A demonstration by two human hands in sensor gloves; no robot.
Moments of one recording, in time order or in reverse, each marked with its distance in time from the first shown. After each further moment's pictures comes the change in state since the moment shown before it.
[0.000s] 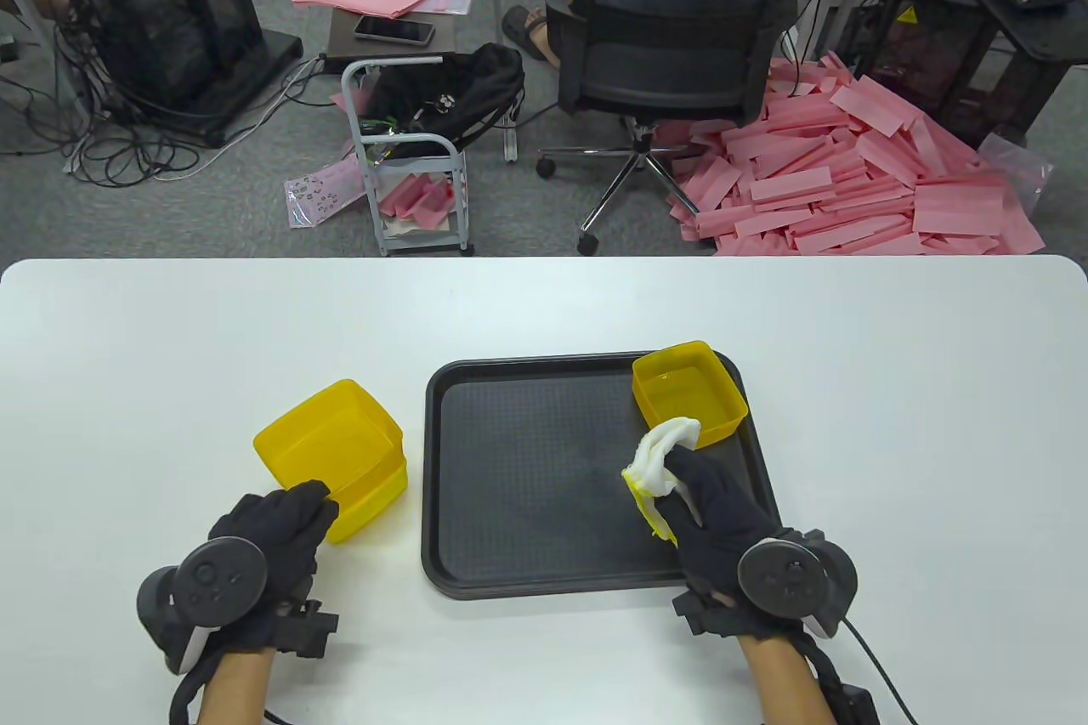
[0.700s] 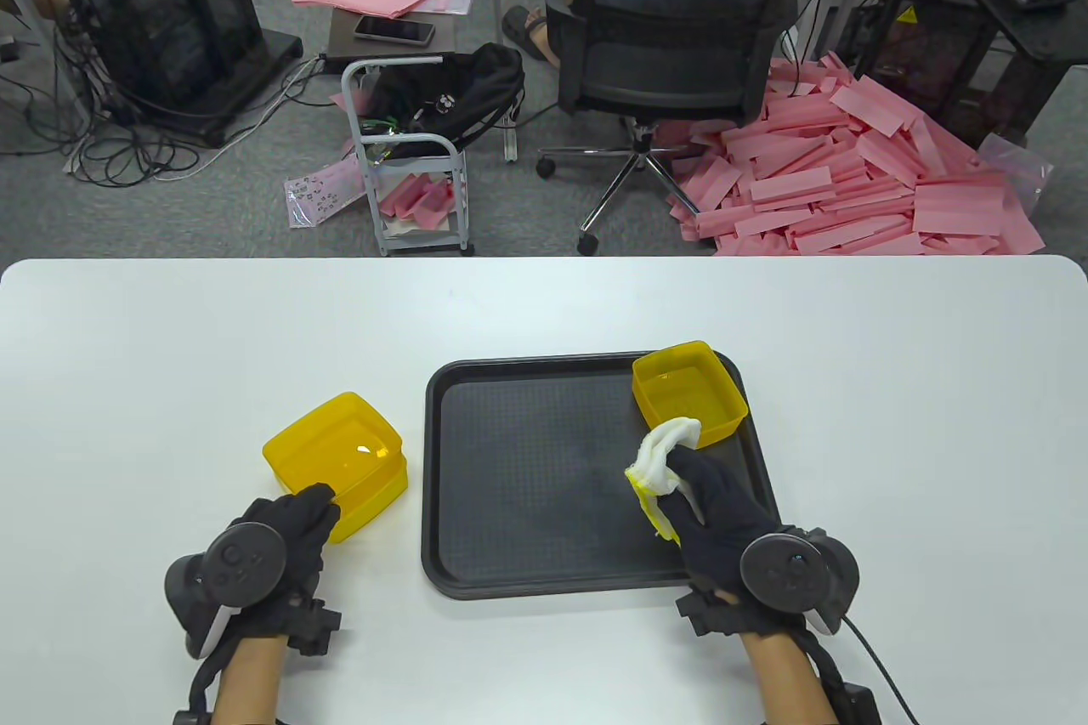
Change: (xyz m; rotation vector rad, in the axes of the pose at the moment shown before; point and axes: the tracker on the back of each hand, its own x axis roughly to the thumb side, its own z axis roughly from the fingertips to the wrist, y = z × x) left_hand -0.018 -0.034 -0.005 -0.068 0.055 -0.073; right_hand -0.005 0.000 -0.002 0.027 0.025 -0.003
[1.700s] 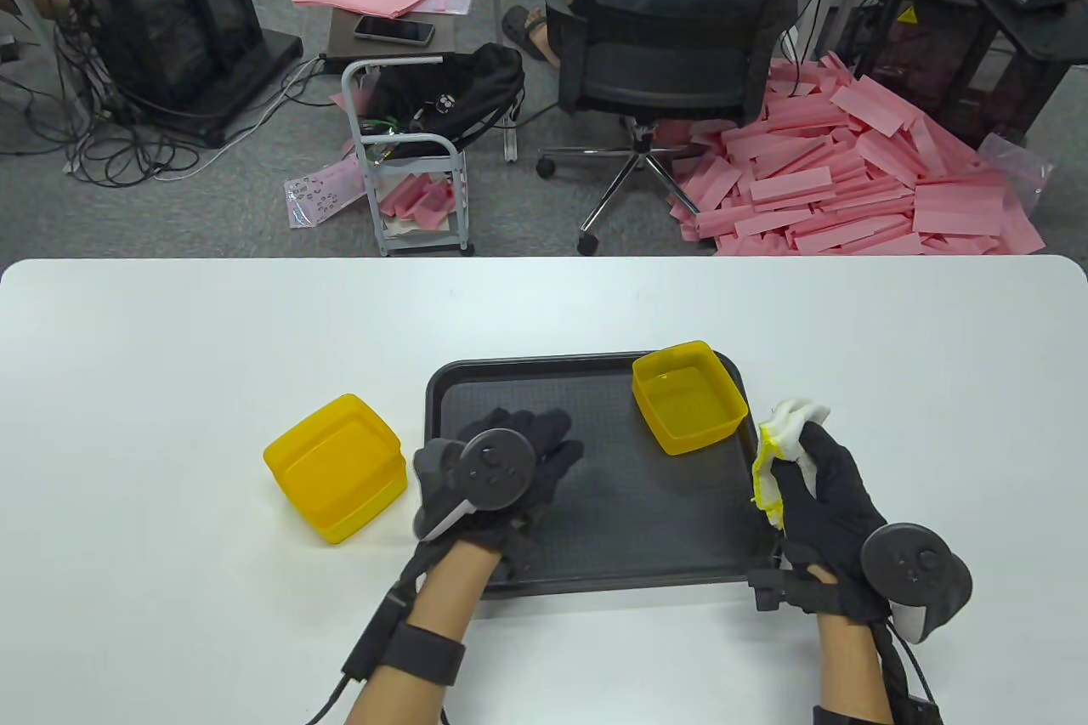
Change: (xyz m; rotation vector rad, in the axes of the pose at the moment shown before) left_hand 0.244 -0.077 -0.063 -0.205 -0.392 0.053; right_hand -0.071 -0.062 0.011 -0.241 0.292 -0.109
